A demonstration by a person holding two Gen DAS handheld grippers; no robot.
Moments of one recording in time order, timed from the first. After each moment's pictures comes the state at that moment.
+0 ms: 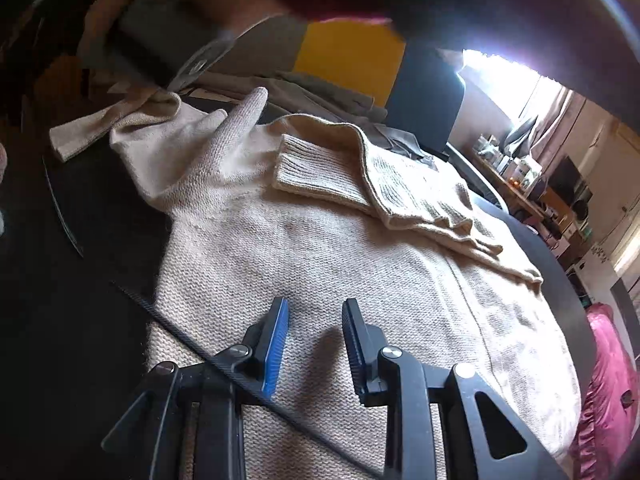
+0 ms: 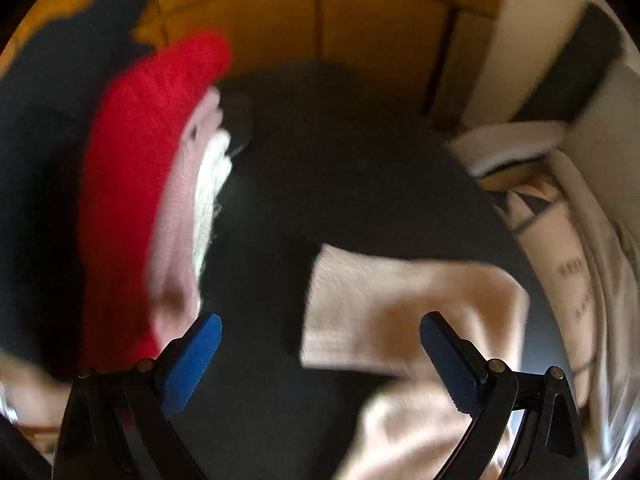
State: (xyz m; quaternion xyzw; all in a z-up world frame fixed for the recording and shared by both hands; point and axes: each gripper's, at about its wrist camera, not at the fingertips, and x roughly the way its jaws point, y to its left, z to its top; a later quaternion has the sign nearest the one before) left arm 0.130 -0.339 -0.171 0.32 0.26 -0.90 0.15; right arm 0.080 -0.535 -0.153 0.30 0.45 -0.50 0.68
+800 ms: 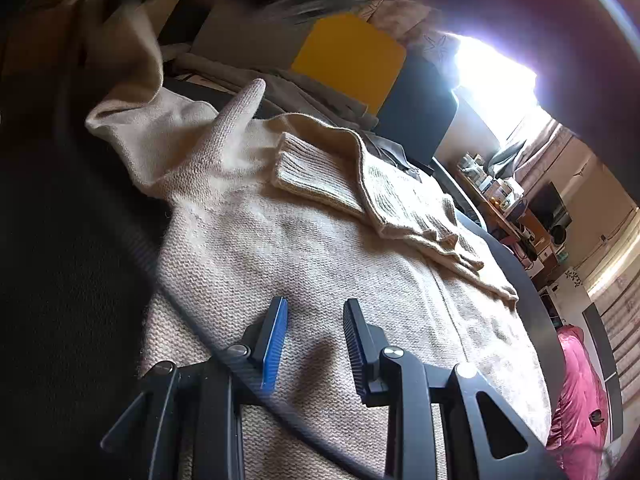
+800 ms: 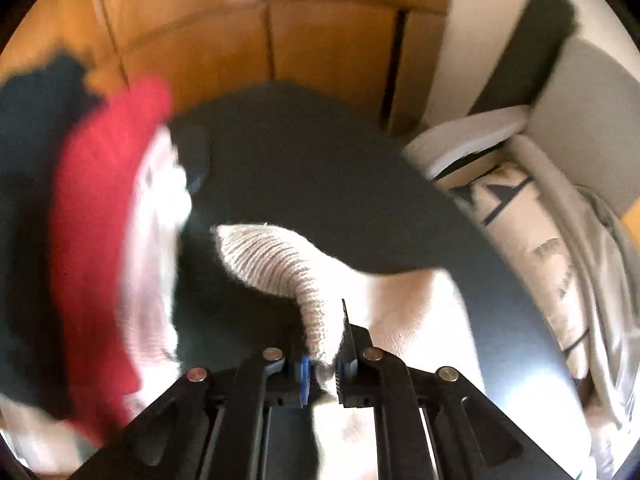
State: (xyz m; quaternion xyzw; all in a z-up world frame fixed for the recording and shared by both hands) left arm 0.133 -0.342 -0.178 0.30 0.31 -0.89 0.13; right arm 0.046 -0.487 -0.106 0.32 0.34 -0.59 0.66
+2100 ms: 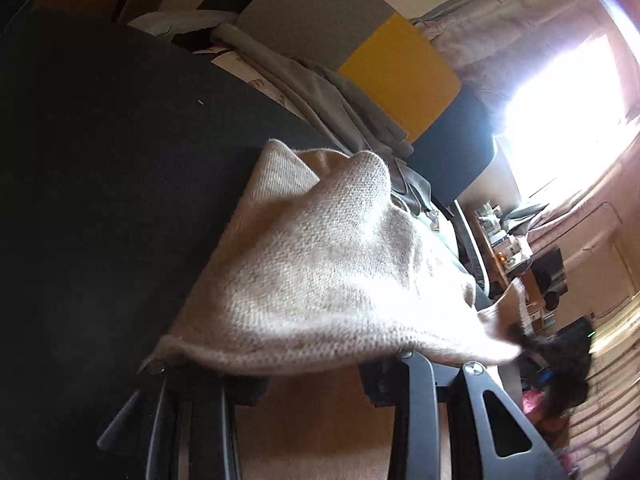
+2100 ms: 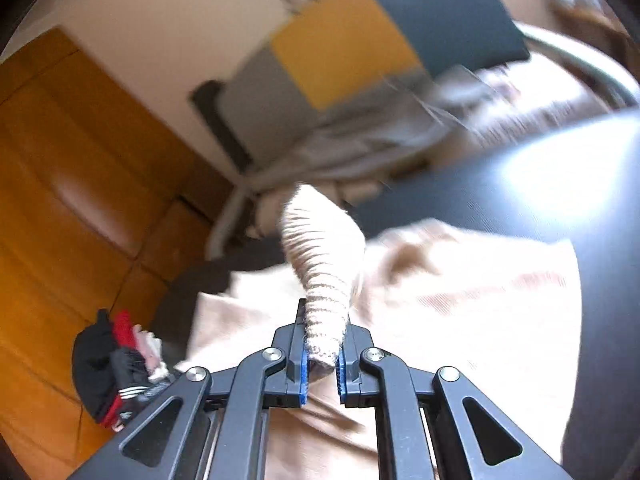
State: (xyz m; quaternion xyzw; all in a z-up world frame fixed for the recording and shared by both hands) left arm 0.072 -0.416 -0.175 0.29 0.44 -0.84 0.14; right arm -0.248 -0.032 -0.156 0.47 -0.13 -0.73 0.48
